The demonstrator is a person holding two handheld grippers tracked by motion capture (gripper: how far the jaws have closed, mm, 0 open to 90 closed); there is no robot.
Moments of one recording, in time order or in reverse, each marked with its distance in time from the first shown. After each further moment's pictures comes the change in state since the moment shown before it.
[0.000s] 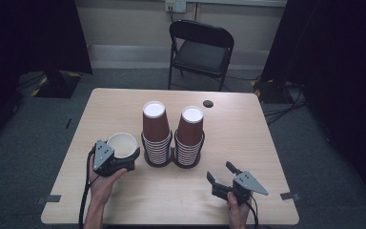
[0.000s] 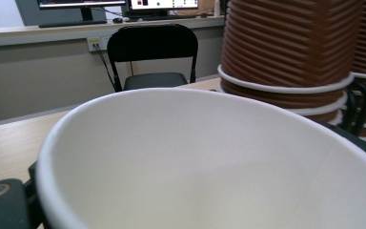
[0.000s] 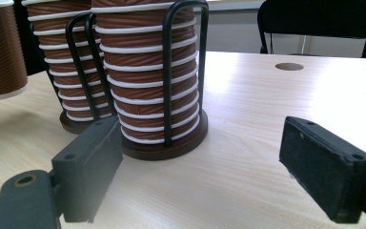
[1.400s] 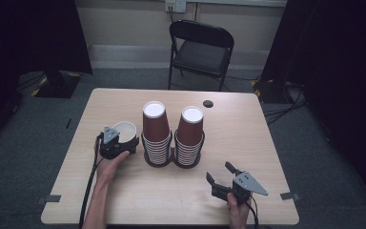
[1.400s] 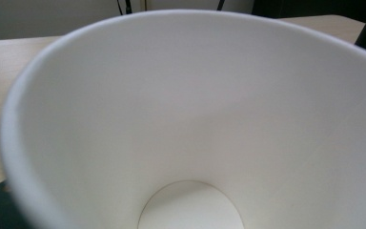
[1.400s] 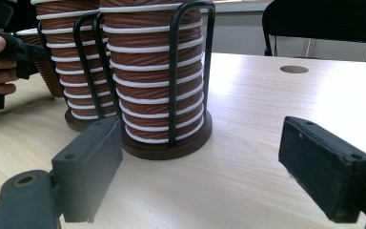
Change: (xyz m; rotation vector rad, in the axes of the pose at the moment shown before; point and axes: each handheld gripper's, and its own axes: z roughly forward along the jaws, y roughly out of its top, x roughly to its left) left arm 0.041 -0.033 0.067 0.234 0.054 -0.110; right arm 0.001 0.000 -0.001 -0.005 0.014 -0.017
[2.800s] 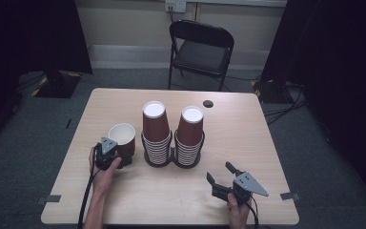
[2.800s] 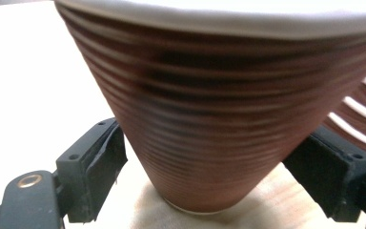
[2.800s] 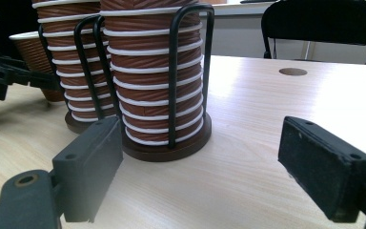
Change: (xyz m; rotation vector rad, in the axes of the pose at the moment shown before) left arm -0.007 -0.022 -0.028 0.081 0.062 0.004; right arm 0.000 0.000 -0.001 -0.012 0.000 0.001
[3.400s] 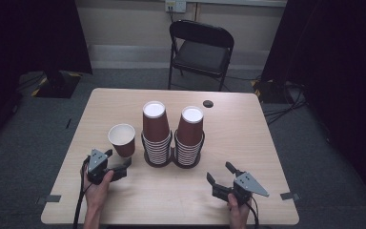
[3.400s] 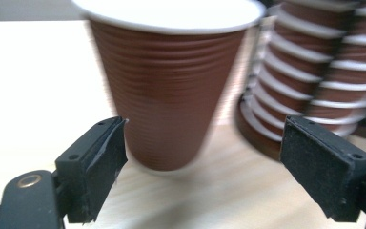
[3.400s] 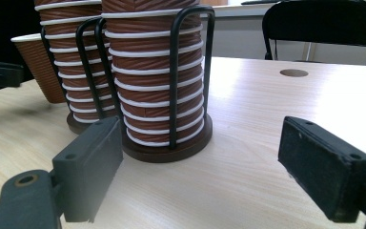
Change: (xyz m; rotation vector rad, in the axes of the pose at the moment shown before) left arm -0.011 -0.018 -0.051 -0.135 -0.145 -0.038; right arm 0.000 0.000 0.000 -0.007 0.005 0.001
